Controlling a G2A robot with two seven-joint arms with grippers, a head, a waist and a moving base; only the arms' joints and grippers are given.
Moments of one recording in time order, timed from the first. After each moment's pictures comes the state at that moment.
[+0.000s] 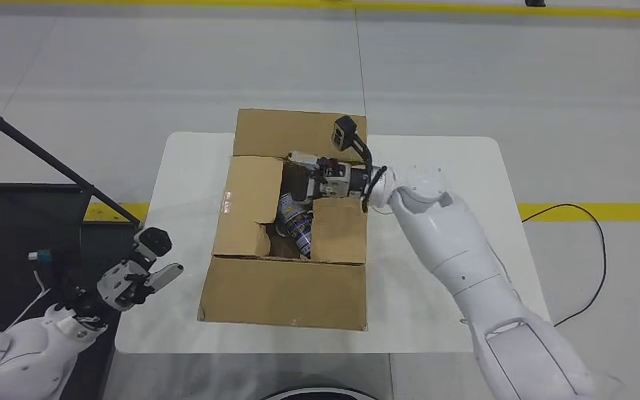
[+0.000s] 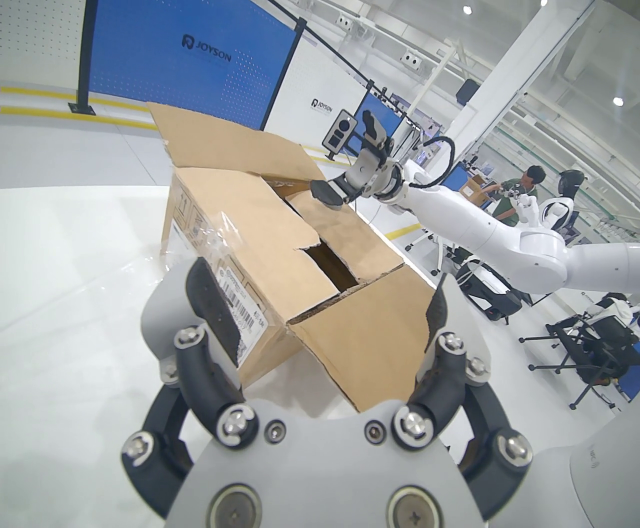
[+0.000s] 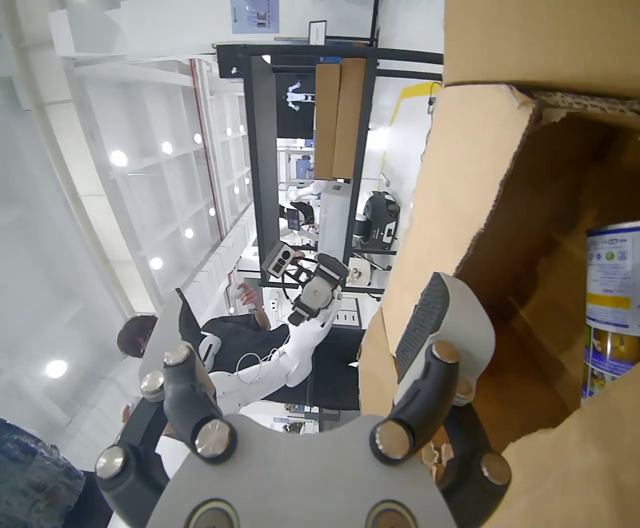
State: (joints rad) left arm 1.94 -0.85 -1.92 -1.95 0.26 -0.78 -0.16; right arm -0.49 -1.48 0.92 -0.87 0.49 -0.12 1.10
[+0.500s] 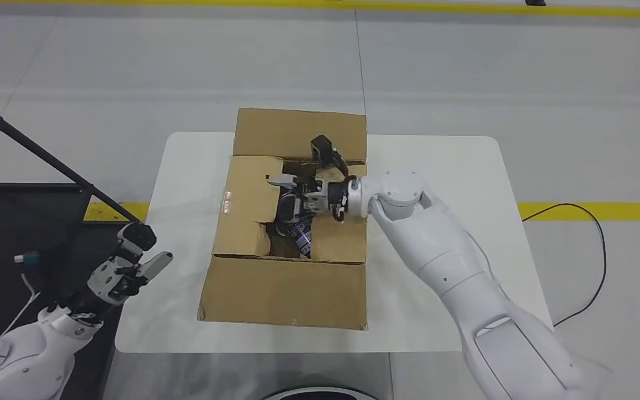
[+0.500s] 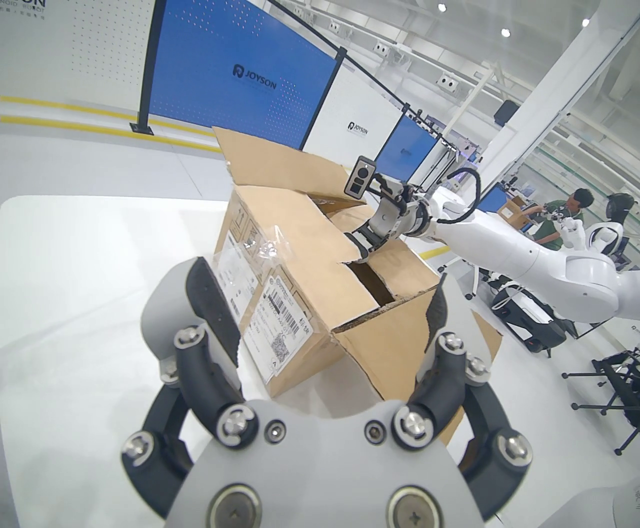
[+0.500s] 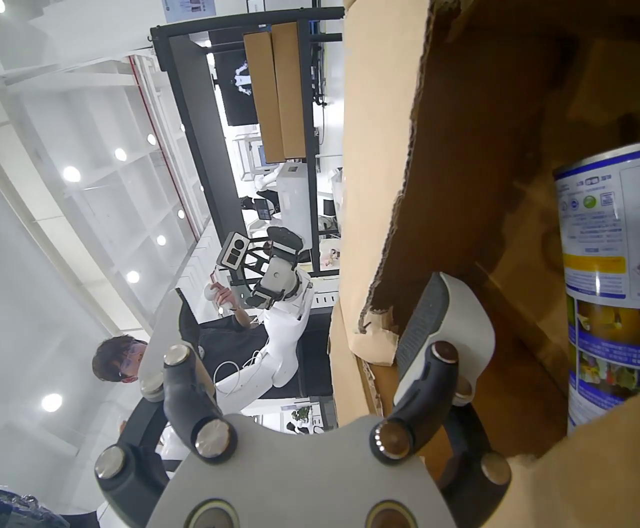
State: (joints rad) left arm 1.96 -0.88 -1.94 -1.93 0.34 -0.71 -0.07; right arm -0.45 -1.54 0.81 -0.78 0.46 -0.07 1.06
